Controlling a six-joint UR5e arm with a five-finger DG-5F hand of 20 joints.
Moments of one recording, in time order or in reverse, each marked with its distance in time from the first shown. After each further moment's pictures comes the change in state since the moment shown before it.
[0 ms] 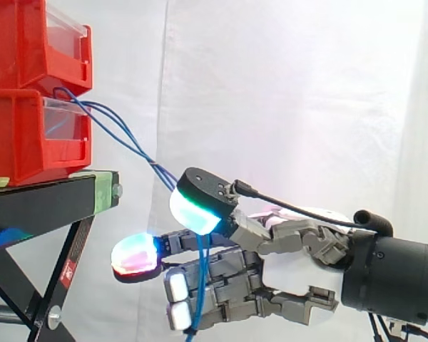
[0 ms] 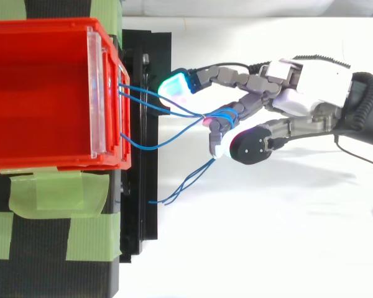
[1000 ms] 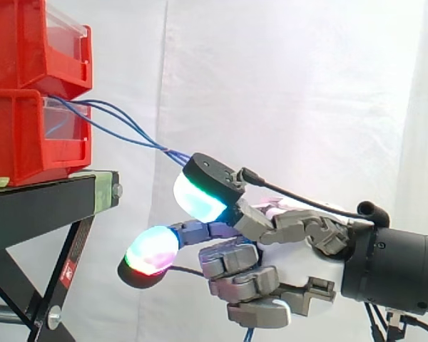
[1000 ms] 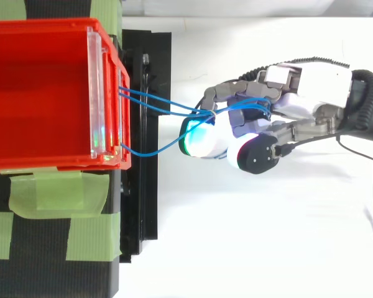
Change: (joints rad) arm -0.026 0.011 0.000 0.001 -0.088 0.021
